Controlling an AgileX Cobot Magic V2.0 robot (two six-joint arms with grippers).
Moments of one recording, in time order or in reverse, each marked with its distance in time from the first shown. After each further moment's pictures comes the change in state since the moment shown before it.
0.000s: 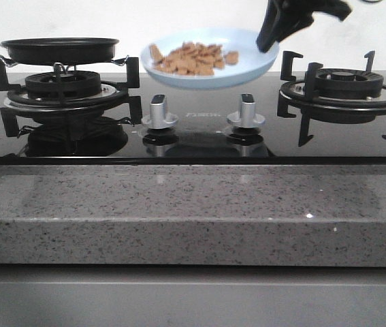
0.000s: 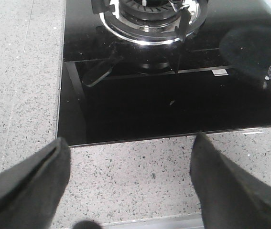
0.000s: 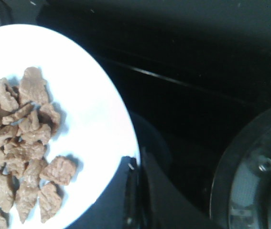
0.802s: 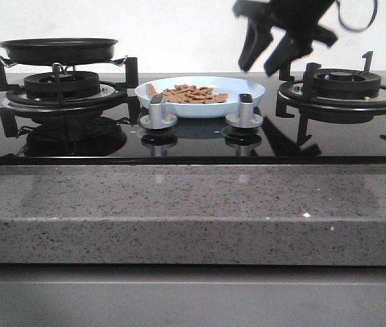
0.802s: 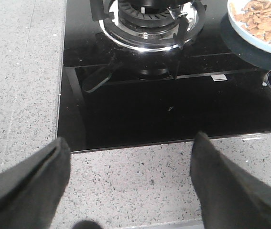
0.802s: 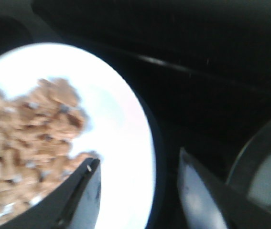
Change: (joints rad) left arm 0.000 0.000 0.000 0.000 -0.020 0.000; right arm 0.000 0.027 -0.020 0.027 0.006 0.003
